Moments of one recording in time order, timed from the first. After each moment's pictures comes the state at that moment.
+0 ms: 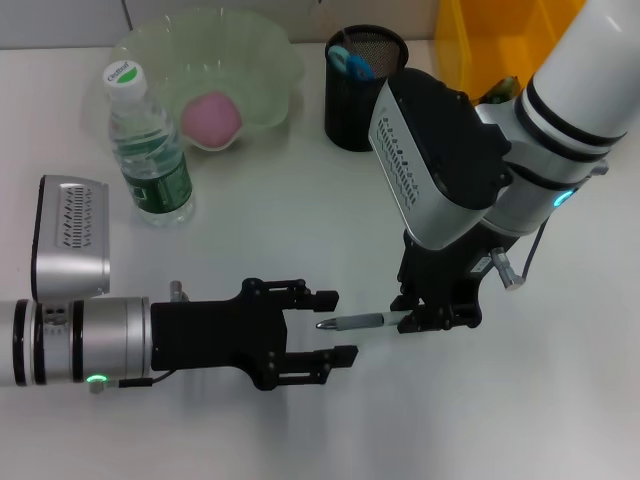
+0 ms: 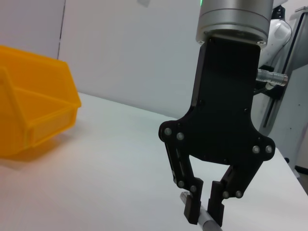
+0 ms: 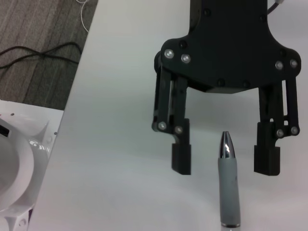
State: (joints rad) left arm -0.54 -2.08 1.02 0.30 1.79 1.49 -1.02; right arm 0.86 2.09 -1.57 -1.13 -2.42 -1.66 1.88
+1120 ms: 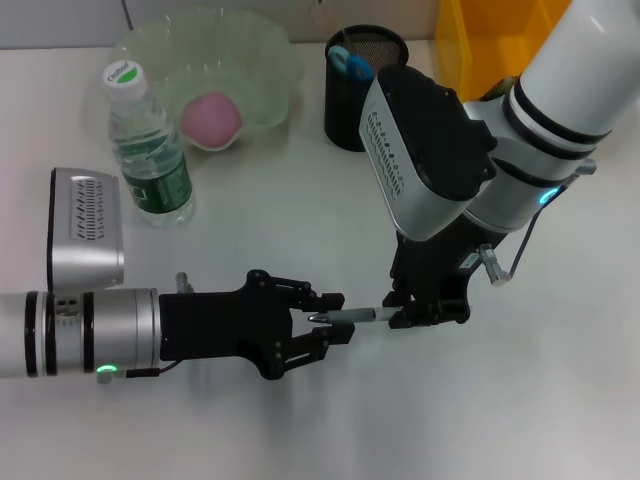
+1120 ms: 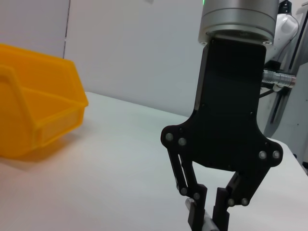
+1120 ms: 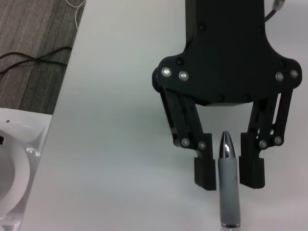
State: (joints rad) left arm -0.56 -2.08 1.03 0.27 1.77 1.45 -1.00; right arm 0.89 2.09 -1.57 -1.06 -2.41 -1.62 1.89
